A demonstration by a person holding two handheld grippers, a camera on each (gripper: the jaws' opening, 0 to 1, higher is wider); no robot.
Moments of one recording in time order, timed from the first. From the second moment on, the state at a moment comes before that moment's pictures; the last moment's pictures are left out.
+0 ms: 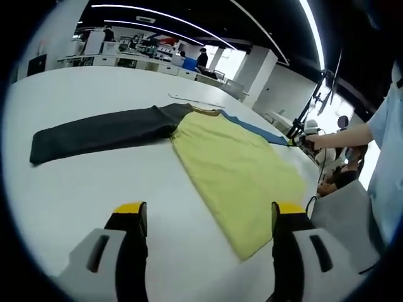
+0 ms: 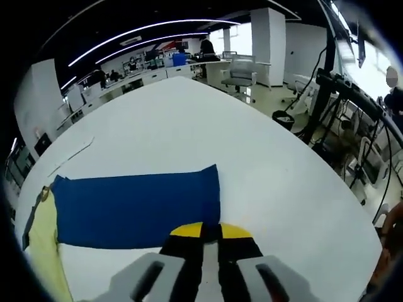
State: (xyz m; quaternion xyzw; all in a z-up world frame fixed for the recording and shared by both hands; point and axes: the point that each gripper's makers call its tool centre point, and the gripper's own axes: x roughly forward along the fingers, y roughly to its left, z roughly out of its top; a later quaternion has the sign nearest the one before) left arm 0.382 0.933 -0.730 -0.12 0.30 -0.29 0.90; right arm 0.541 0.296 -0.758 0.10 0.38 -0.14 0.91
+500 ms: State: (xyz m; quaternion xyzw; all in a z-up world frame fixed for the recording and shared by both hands) left arm 0.382 0.935 -0.716 -0.13 0.28 -0.28 0.91; right arm 0.569 0.404 -0.686 0.13 0.30 -0.03 0.94
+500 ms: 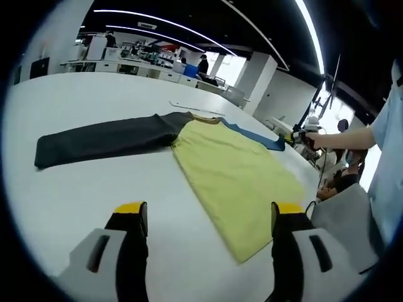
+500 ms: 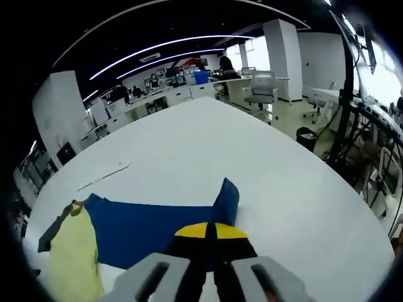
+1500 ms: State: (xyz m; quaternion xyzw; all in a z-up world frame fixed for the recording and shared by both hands) left arm 0.372 0.936 -0.715 -0.13 0.27 -0.27 0.92; right arm 0.632 0.661 -0.671 0.15 0.29 0.25 0.91
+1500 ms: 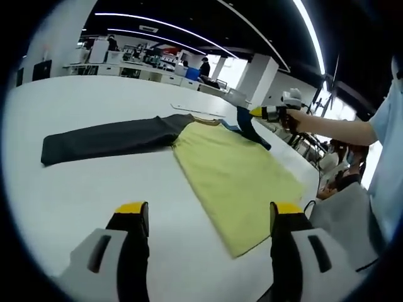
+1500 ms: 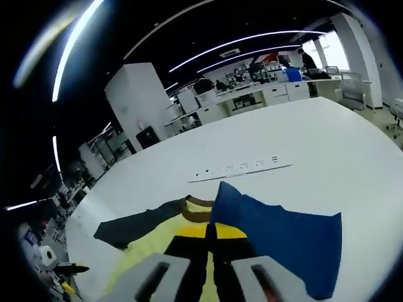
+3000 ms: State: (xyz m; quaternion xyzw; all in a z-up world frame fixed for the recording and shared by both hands) left arm 0.353 0.945 -0.725 -0.15 0.28 -0.24 0.92; right arm 0.593 0.873 -0.732 0.10 0.35 0.36 0.86
